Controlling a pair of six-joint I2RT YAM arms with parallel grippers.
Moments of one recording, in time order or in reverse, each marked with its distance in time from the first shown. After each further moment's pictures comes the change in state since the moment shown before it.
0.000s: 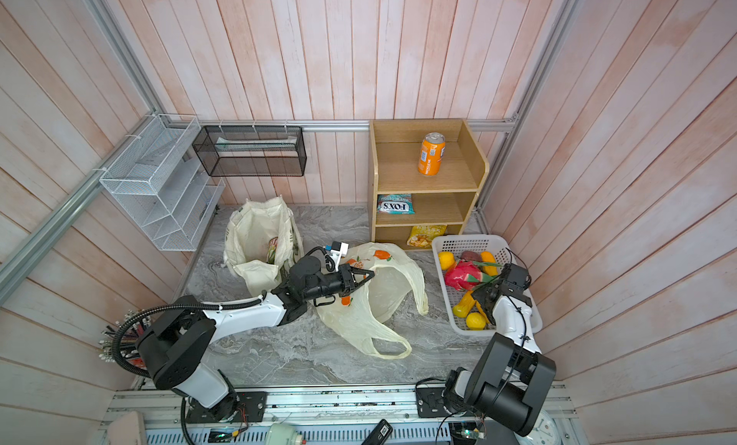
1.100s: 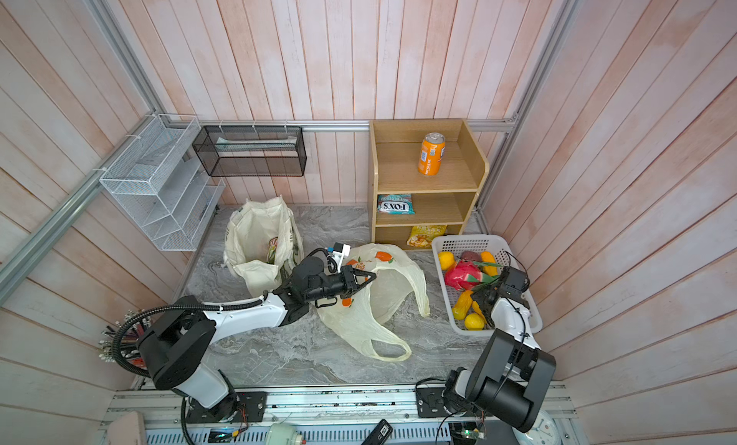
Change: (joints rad) left arm -0.017 0.001 0.013 -0.037 -0.019 0.000; right arm -0.005 0.030 -0.047 0.095 -0.008 0.018
